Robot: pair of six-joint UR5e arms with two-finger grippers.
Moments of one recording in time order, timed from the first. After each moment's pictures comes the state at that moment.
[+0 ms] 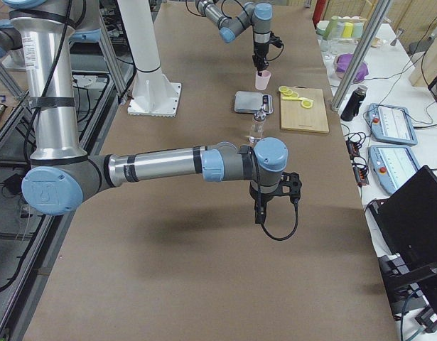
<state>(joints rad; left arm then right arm) -0.70 -2.47 -1.41 -1.68 -2.03 -1.61 1.54 -1.52 1.69 -1.64 2.40 0.13</state>
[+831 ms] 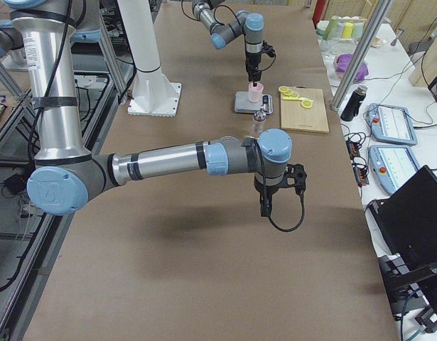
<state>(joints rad) -0.66 -2.47 -1.47 -1.61 -1.99 -1.54 1.54 -1.47 1.71 -1.65 2.41 0.13</state>
